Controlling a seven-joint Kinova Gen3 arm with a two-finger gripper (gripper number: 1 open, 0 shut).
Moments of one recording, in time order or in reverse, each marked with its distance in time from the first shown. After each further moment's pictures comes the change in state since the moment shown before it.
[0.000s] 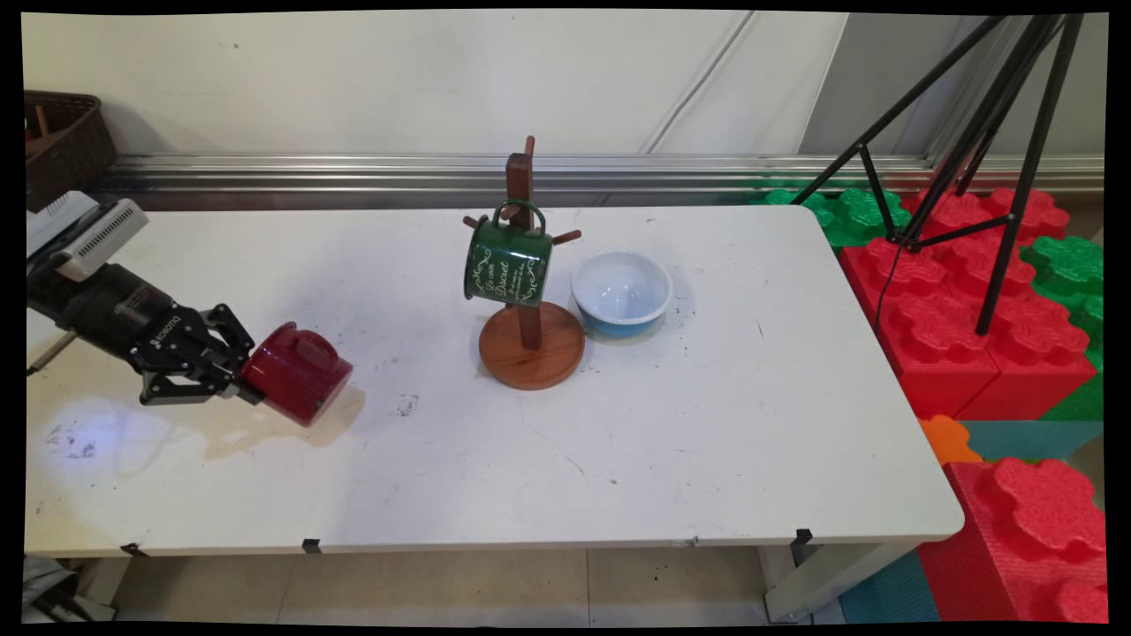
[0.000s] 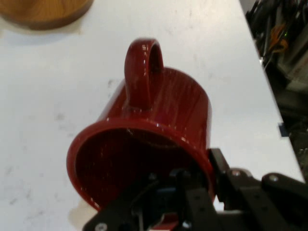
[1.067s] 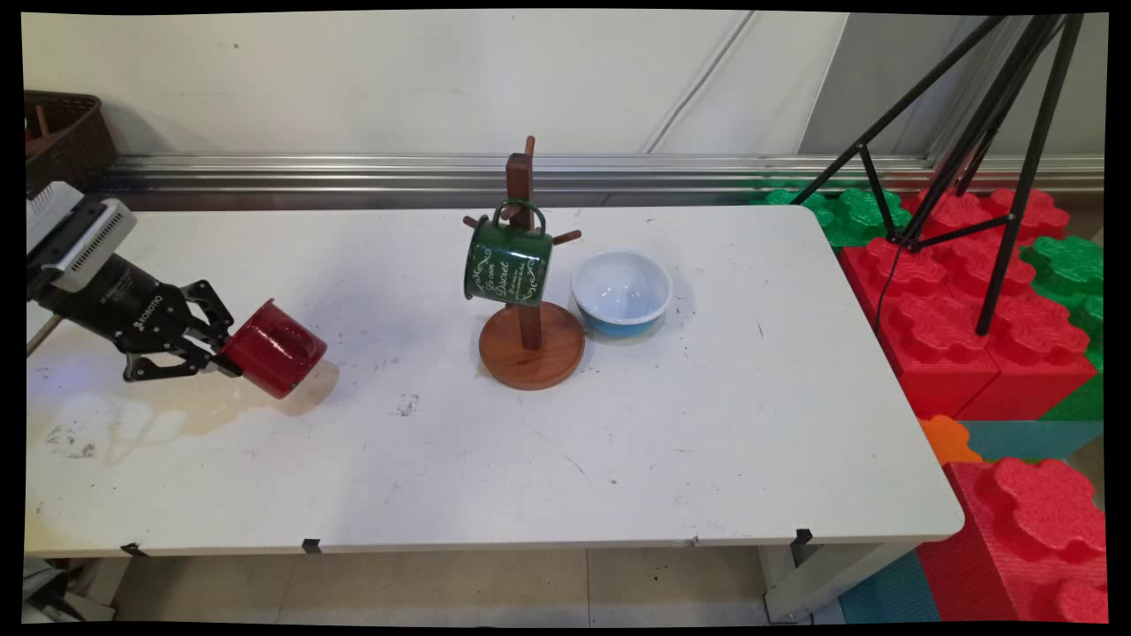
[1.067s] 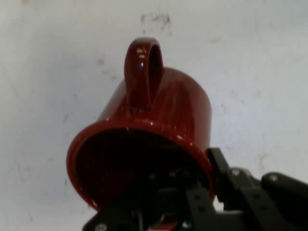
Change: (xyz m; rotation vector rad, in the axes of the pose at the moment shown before) arm 0.007 -0.002 -0.019 0.110 -0.204 0.175
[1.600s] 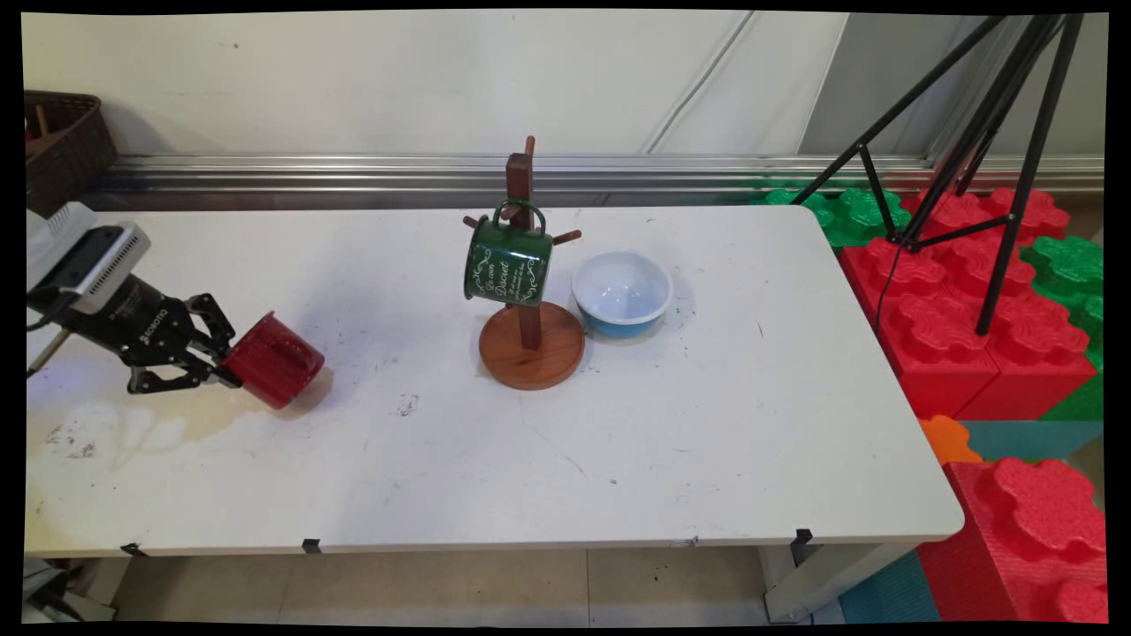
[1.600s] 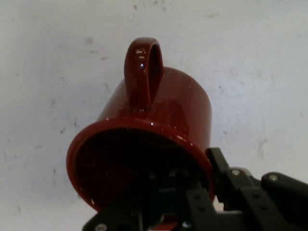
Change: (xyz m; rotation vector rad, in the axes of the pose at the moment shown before) arm 0.002 0.007 0.014 -0.001 -0.062 0.010
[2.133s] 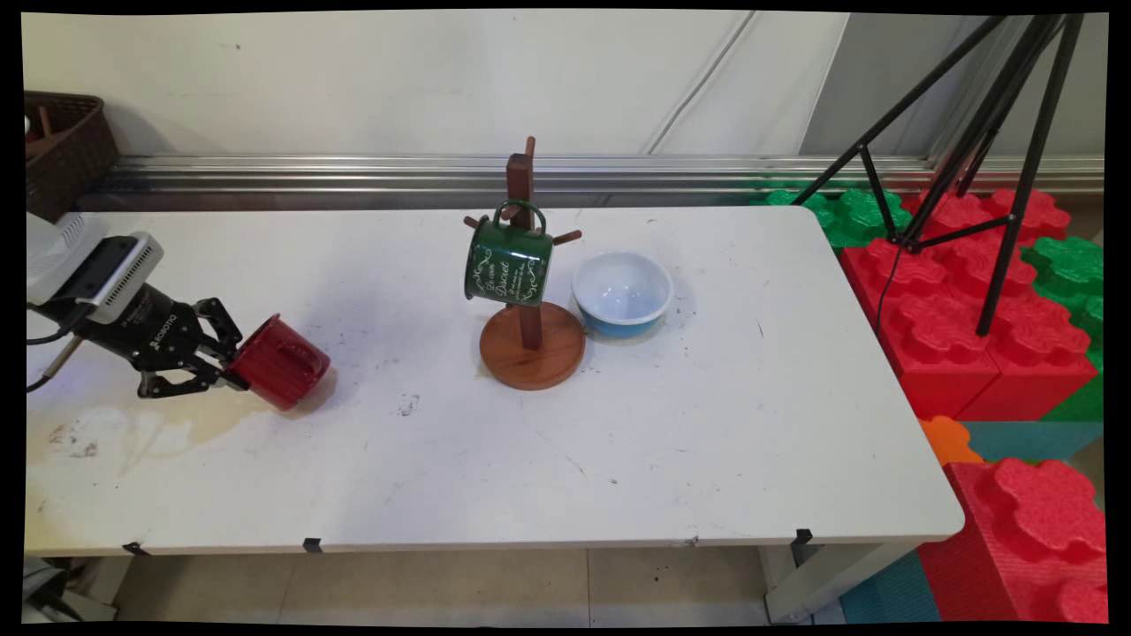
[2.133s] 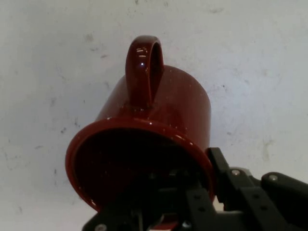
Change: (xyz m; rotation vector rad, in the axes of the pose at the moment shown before) arm 0.004 0.004 0.012 0.003 -0.029 0.002
